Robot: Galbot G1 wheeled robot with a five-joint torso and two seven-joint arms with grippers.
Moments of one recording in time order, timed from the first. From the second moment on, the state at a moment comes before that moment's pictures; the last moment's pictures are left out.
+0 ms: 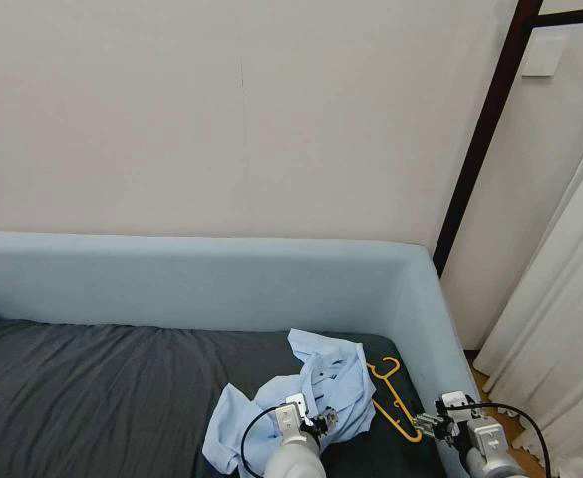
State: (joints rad) left arm 0.88 -1.36 0.36 -1.61 -1.10 0.20 -0.95; right arm -1.41 0.75 0.28 2.07 0.62 -0.44 0.48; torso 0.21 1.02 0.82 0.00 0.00
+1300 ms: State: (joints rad) left arm 0.87 -1.42 0.35 -1.46 -1.09 0.22 -0.92; right arm -1.38 0.72 0.25 2.07 0.68 -0.46 0.50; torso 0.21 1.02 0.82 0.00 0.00
